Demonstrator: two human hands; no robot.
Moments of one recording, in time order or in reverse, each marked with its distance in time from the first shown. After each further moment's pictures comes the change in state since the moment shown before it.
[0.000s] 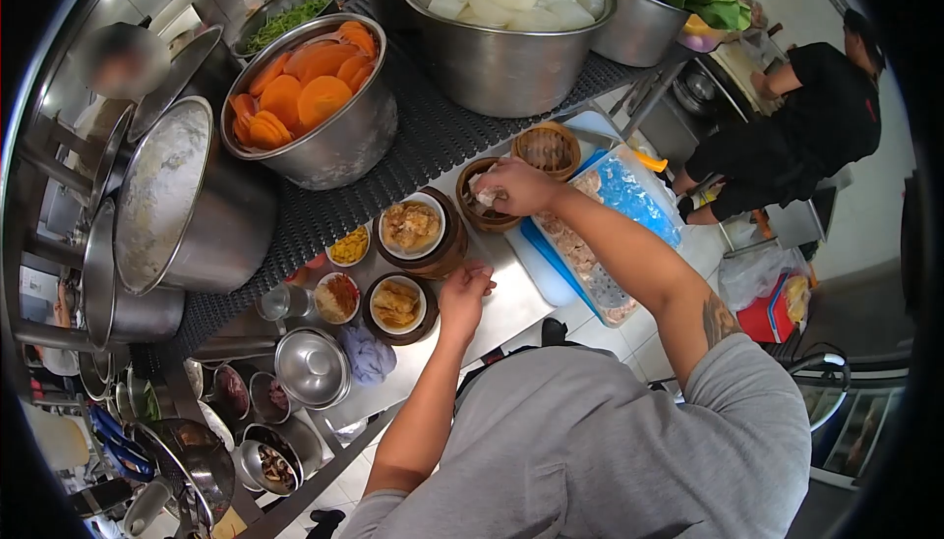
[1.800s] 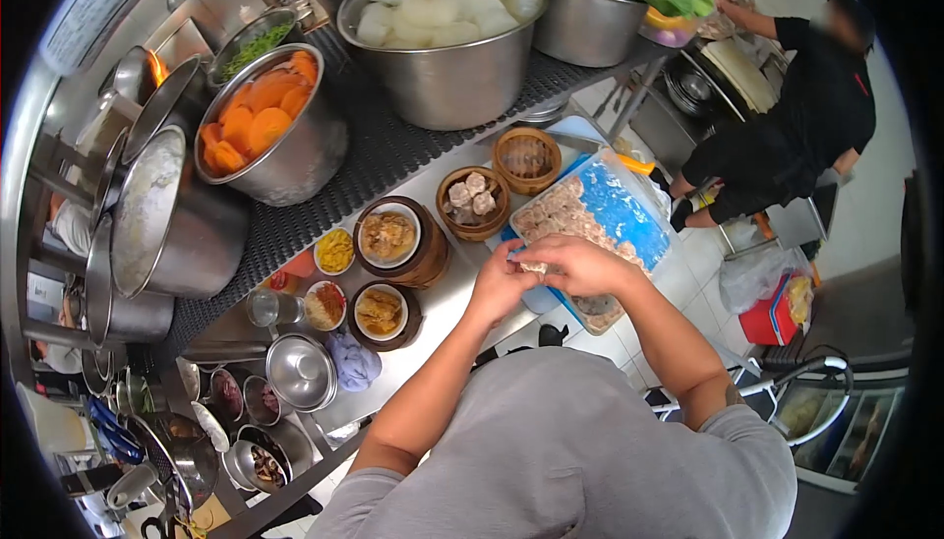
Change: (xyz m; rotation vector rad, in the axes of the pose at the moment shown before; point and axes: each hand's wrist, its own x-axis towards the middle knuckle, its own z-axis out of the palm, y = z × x) left_hand 0.014 0.028 0.094 0.177 -0.286 0.020; right_hand -0.158 -0.066 -0.037 0.293 0.020 0.056
